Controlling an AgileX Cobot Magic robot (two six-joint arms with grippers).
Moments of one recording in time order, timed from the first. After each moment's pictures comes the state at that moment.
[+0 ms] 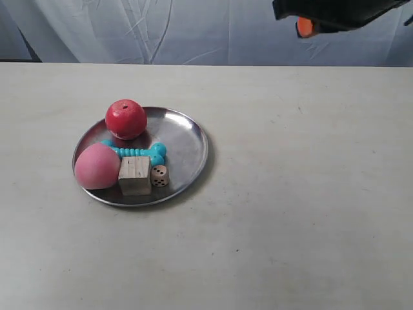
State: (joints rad) left arm 0.50 1.15 -1.02 1.75 -0.87 -2.04; right arm 0.23 1.45 -1.33 0.13 0.74 -0.07
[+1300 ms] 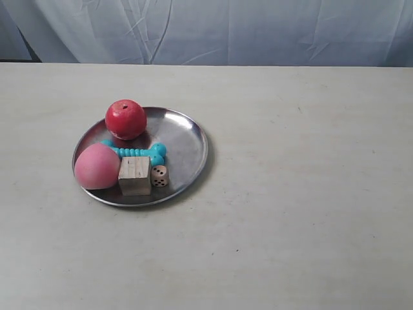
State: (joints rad) left arm 0.12 0.40 -0.81 1.75 -0.87 -2.09; right arm 0.23 0.19 -0.49 0.09 0.81 -0.07
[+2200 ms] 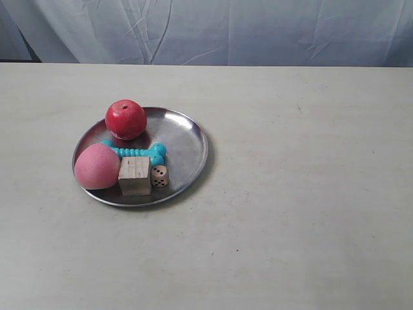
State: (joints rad) left arm 0.05 0.40 -0.81 1.75 -0.98 -2.09; right arm 0.23 0.17 -0.11 0.10 -0.19 -0.08
